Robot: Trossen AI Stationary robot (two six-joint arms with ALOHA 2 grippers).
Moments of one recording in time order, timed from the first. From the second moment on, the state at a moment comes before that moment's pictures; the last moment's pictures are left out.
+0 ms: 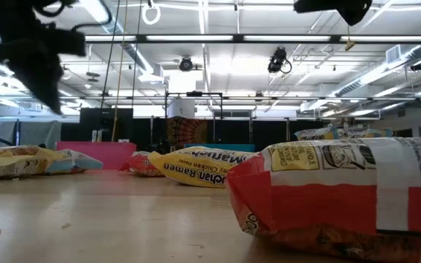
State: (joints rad) left arm -0.20 0.95 0.68 -1.03 -0.38 -0.57; right arm 0.65 1.40 0.95 -0.21 0.71 0.53
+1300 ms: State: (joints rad) left arm -0.10 1.44 0.76 -0.54 -0.17 -0.34; right arm 0.70 1.41 0.89 -0.21 0.71 0.59
